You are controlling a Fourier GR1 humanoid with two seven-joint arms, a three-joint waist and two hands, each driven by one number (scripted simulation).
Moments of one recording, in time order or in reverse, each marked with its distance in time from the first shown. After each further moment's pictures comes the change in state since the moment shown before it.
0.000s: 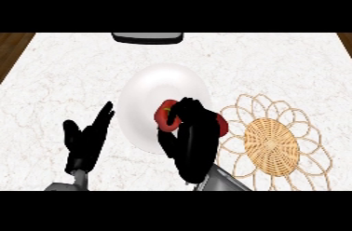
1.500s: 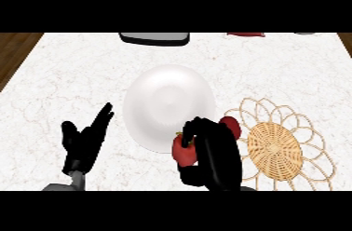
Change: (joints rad) left arm 0.005 0.024 -0.006 0.006 0.016 -0.020 -0.007; right arm 0.248 -0.049 -0.104 -0.291 -0.421 0.591 -0.390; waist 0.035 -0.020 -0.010
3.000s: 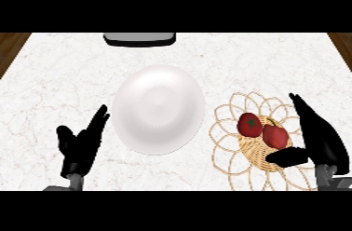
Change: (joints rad) left arm 0.014 0.028 -0.015 0.031 0.047 0.053 -0.066; right arm 0.176 -0.388 -0.473 0.005 -0.477 0.149 0.013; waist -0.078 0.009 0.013
